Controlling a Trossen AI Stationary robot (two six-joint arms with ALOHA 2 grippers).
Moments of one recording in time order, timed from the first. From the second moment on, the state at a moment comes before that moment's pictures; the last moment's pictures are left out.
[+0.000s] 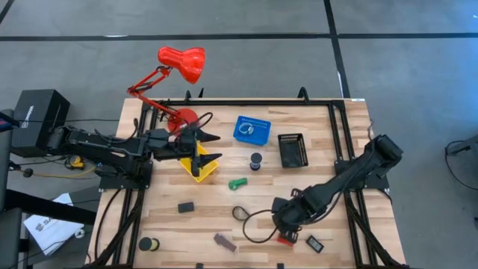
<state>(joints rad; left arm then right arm) -0.04 1.01 0.62 0.39 -0.19 -0.11 0.59 1.73 1.29 -0.92 0.00 0.94</state>
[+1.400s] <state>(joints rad) -0.04 1.01 0.62 0.45 -0.19 -0.11 0.64 1.82 1.29 -0.63 -0.12 0.99</state>
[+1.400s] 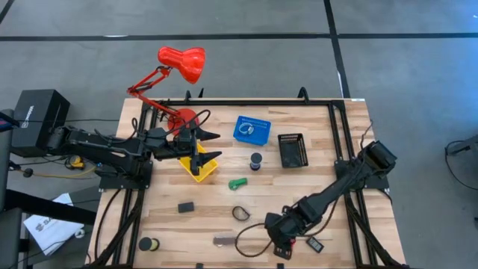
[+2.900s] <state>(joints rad) -0.04 1.01 0.62 0.45 -0.19 -0.11 0.70 1.95 1.29 -0.68 0.00 1.05</state>
